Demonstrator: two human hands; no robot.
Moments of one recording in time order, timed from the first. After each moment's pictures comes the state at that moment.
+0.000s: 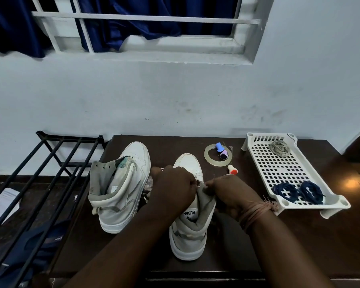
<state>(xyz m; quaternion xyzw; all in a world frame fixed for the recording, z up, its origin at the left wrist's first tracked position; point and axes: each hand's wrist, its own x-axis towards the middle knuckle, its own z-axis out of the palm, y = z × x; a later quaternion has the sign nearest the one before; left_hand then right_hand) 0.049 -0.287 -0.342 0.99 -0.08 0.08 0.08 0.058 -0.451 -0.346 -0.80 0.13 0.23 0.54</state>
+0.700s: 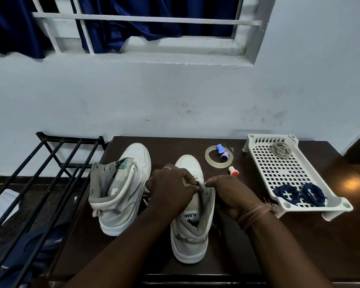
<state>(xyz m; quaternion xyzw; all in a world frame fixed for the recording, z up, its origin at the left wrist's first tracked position) 0.046 -0.282 -0.339 0.97 0.05 0.03 0.25 0.061 -0.446 -0.342 -0.75 0.15 0.19 0.61</state>
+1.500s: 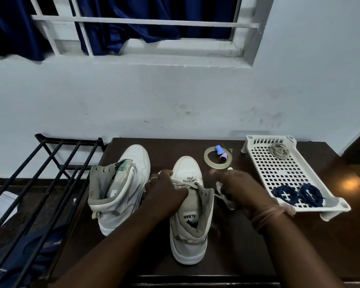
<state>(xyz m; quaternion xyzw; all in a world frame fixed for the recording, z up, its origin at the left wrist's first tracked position) 0.044 -0.264 -0.344 0.91 0.12 -0.10 0.38 0.056 -0.466 -0.323 -0.79 0.13 0.14 0.58</state>
